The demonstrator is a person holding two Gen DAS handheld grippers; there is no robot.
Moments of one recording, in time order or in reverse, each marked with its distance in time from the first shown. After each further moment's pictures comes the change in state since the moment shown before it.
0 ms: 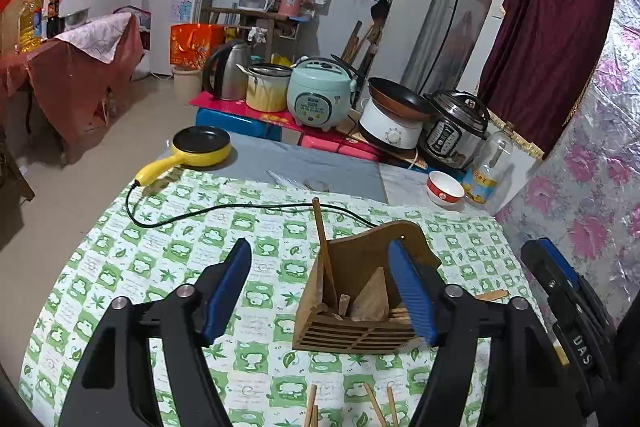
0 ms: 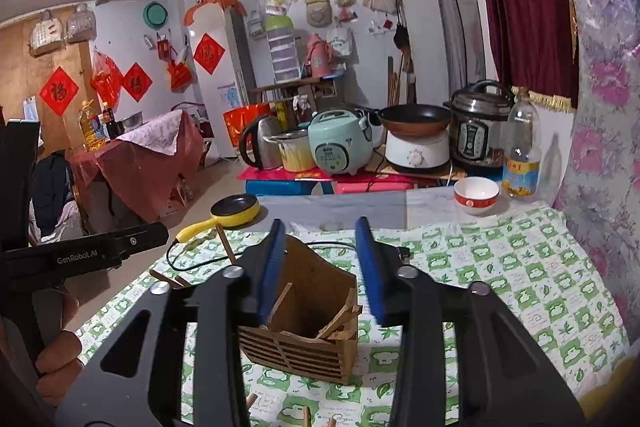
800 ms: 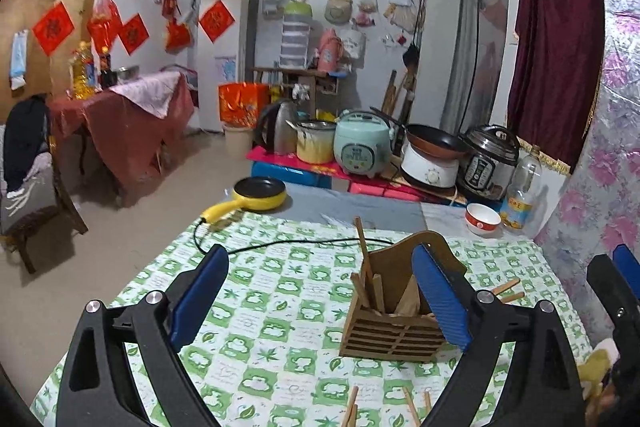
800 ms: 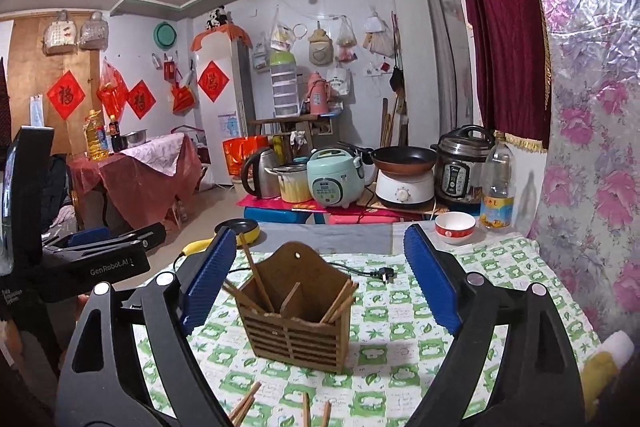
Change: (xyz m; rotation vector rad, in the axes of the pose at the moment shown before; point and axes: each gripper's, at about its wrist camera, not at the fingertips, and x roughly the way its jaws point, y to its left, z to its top) left arm -0.073 -0.015 -0.039 0.052 -0.228 0.210; right arm -0.093 0.022 -0.013 -0.060 -0.137 -0.033
